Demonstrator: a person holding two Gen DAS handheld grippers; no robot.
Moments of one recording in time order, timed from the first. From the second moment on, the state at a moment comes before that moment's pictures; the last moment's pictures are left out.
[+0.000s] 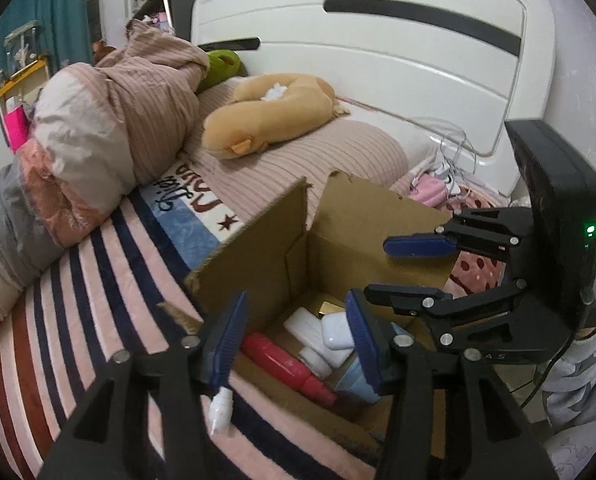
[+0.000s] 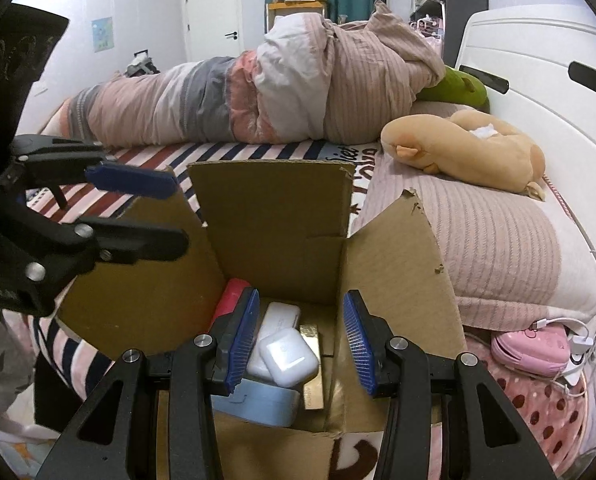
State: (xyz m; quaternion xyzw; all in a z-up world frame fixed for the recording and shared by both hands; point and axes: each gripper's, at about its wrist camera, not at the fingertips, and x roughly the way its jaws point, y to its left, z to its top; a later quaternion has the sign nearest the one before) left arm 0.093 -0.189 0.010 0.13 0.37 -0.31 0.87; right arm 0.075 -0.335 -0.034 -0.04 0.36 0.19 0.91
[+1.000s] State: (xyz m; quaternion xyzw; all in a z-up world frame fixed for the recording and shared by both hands) left arm 0.113 0.044 -0.077 0.03 0.41 -0.18 0.89; right arm 0.047 -0.138 -0.080 0.02 0.37 0.23 0.90
